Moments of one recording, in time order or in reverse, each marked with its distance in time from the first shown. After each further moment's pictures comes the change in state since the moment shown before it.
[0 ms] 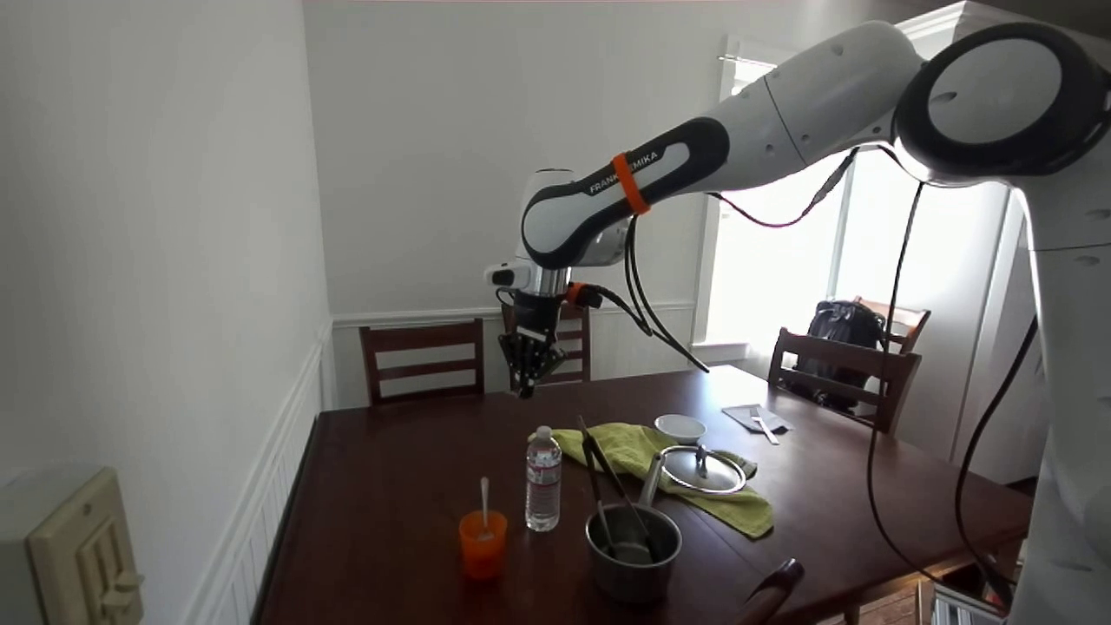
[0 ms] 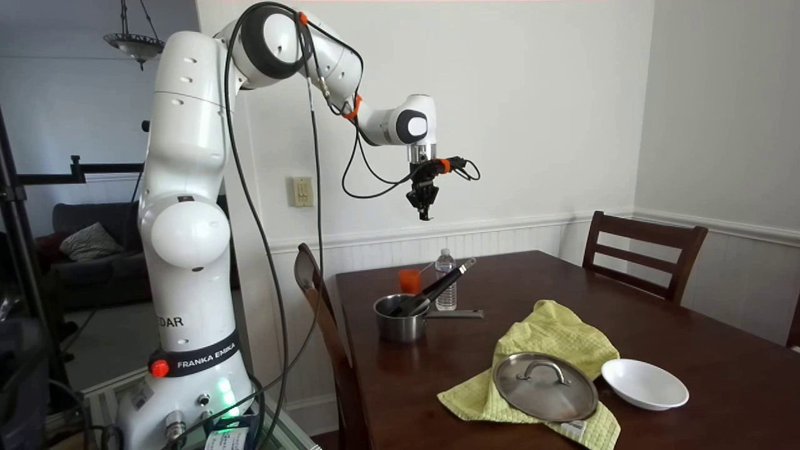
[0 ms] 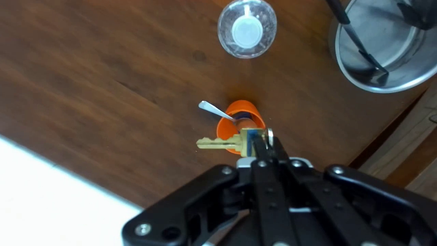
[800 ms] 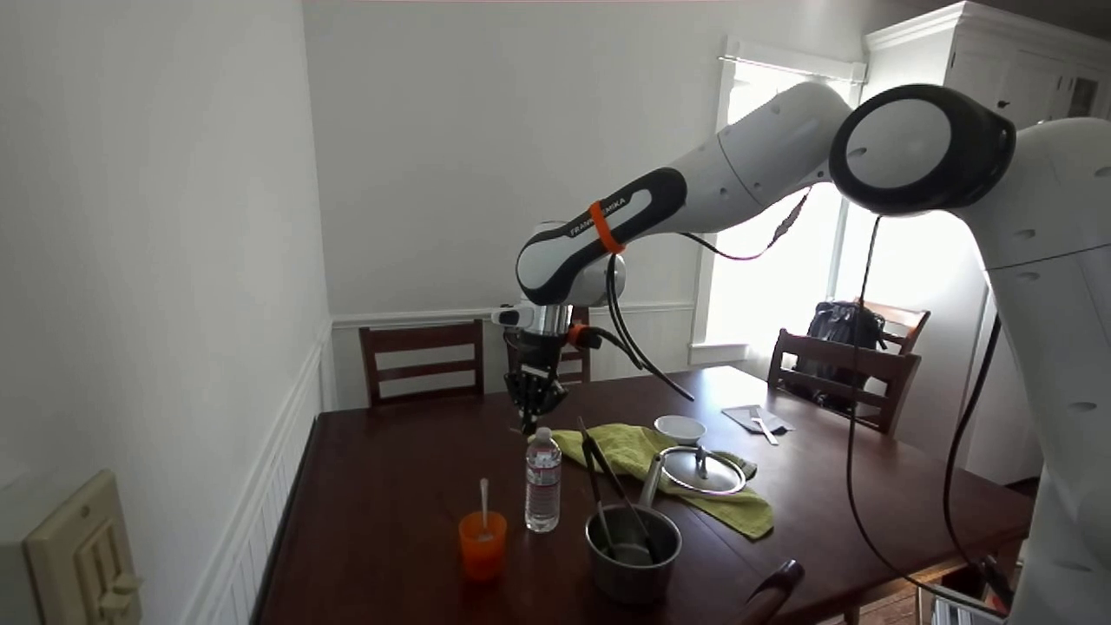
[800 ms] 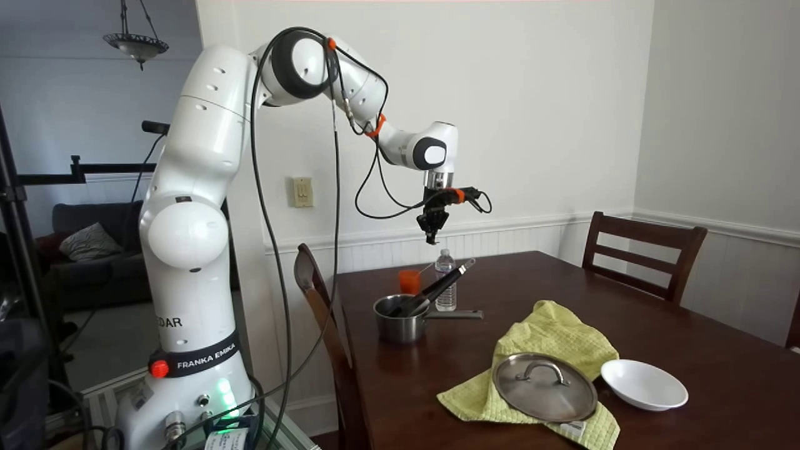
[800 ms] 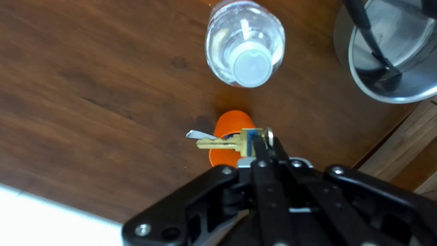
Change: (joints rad) arm -0.030 0.163 -0.033 0.063 0.128 0.002 -0.097
